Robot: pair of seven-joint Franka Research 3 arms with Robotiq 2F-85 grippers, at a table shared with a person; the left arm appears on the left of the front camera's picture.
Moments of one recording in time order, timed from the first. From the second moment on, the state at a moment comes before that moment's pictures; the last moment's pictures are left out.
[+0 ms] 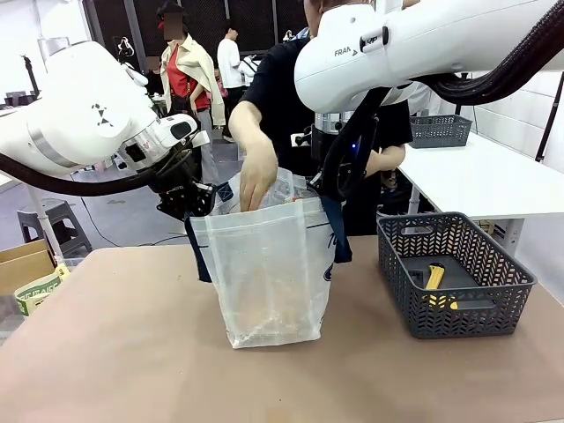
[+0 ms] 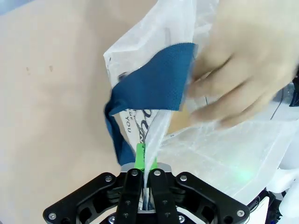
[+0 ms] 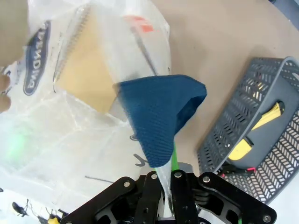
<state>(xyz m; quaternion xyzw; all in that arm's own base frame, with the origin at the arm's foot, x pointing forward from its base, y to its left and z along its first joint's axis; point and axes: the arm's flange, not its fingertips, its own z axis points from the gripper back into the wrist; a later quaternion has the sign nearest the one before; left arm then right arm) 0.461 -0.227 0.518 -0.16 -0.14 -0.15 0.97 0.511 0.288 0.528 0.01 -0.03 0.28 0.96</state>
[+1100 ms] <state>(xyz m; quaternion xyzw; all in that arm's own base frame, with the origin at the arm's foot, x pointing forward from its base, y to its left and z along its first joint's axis) 0.461 -0.227 0.518 -0.16 -0.14 -0.15 0.97 0.511 0.288 0.528 0.01 -0.03 0.28 0.96</state>
